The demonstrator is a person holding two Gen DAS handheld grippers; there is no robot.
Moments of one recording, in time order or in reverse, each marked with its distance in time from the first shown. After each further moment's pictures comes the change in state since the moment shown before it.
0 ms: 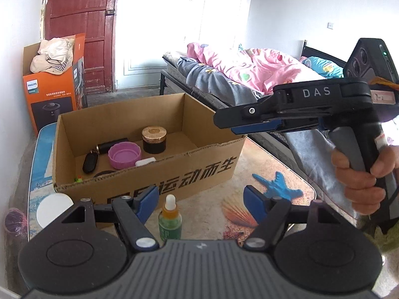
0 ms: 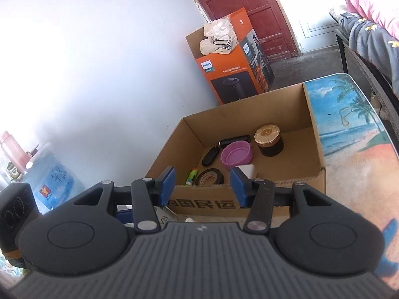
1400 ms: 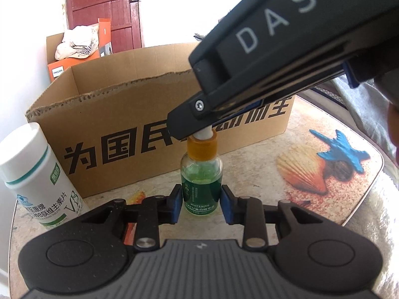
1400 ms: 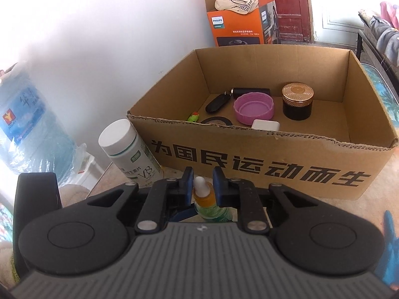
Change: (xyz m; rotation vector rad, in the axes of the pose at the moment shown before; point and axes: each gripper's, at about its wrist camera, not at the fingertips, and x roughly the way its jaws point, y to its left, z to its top) left arm 0.082 0.010 -0.069 0.022 0.052 0.192; right arm 0.107 0.053 -0.051 -0.257 0.200 -0.096
